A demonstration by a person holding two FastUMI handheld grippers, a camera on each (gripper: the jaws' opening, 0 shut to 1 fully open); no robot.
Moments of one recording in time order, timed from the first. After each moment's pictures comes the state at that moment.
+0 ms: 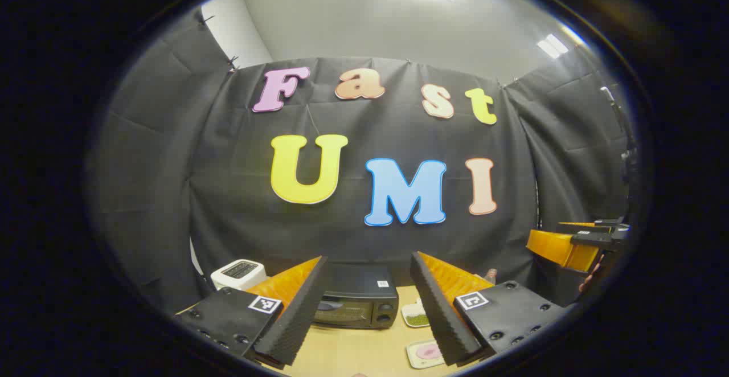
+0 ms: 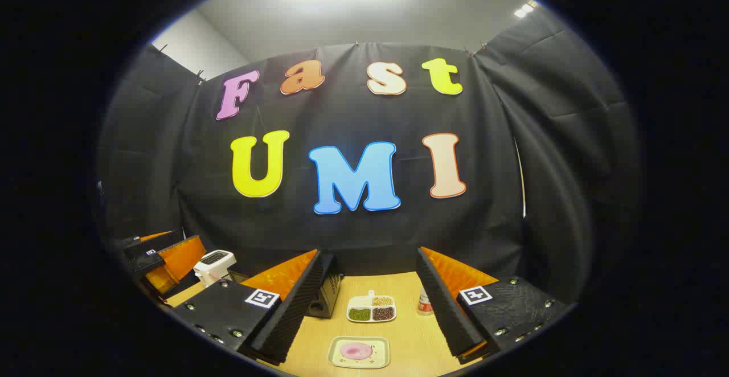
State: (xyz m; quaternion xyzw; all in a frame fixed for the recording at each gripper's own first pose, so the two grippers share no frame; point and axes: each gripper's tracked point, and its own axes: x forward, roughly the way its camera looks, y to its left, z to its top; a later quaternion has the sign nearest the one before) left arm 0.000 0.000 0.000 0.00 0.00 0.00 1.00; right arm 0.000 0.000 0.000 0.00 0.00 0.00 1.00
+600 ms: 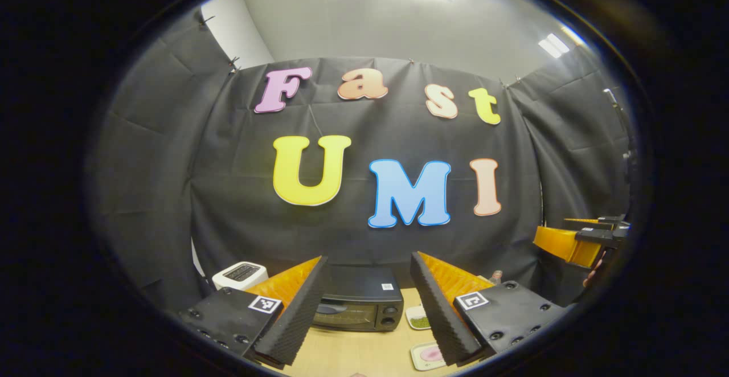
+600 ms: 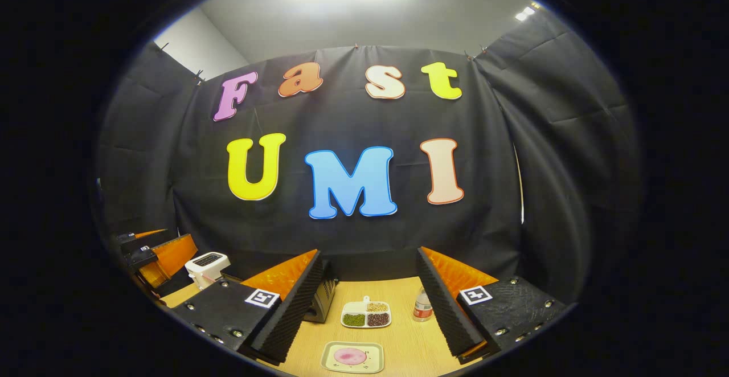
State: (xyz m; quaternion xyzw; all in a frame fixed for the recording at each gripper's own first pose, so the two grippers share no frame) left arm 0.011 0.005 0.000 0.01 0.00 0.01 1.00; right arm 0.012 -0.005 0.002 -0.01 -0.01 0.00 1.00
